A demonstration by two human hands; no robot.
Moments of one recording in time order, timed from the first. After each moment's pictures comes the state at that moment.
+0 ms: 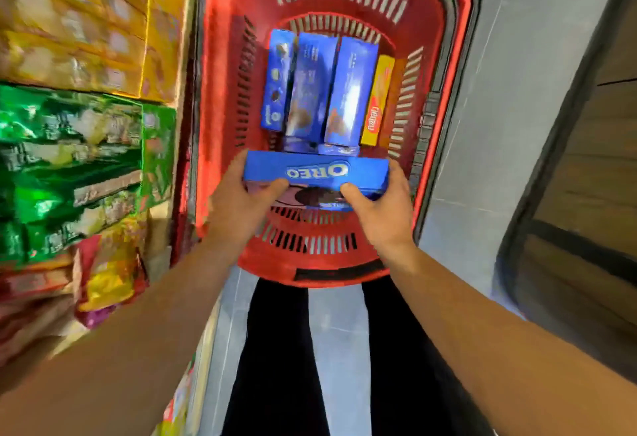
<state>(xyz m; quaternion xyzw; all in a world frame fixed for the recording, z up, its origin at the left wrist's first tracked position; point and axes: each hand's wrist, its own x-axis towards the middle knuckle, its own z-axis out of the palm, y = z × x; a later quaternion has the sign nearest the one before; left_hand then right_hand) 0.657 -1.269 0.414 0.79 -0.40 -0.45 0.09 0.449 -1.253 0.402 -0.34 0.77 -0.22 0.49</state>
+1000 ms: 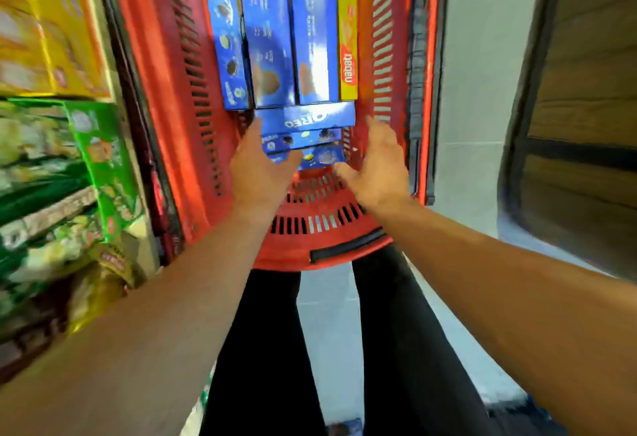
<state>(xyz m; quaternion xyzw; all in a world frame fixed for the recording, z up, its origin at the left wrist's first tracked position) 0.641 -1.270 0.339 0.72 -0.51 -0.46 0.07 0.467 -1.228 0.352 -0.45 0.81 -0.07 0.37</state>
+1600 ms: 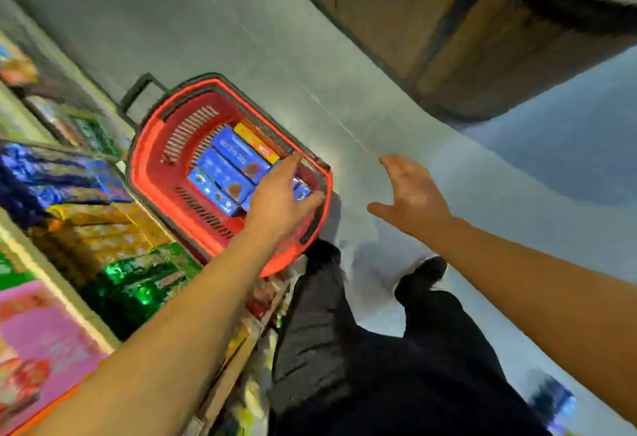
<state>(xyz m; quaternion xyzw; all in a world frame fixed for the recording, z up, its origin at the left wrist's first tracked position) 0.532 -1.180 0.669 0.29 -0.88 -0.34 -0.12 0.406 -0.989 0.627 -0.32 0.89 -0.13 0.31</state>
